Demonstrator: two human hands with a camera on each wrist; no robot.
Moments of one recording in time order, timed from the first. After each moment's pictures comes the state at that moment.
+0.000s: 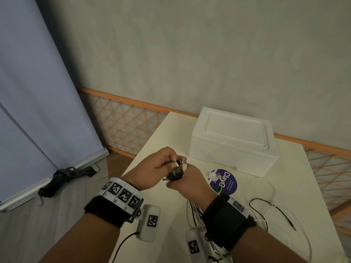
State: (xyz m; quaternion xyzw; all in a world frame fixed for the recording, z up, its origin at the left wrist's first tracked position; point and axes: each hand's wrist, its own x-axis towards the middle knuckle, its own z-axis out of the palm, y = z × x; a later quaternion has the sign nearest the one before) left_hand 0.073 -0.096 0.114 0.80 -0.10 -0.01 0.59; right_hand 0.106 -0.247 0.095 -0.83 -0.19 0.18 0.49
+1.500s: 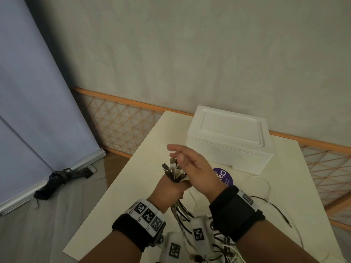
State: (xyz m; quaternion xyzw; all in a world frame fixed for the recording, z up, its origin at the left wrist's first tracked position) left_hand 0.068 -0.178 0.087 0.74 0.10 0.01 0.67; right_hand 0.119 -0.275 0.119 -0.68 -0.31 0.13 0.65
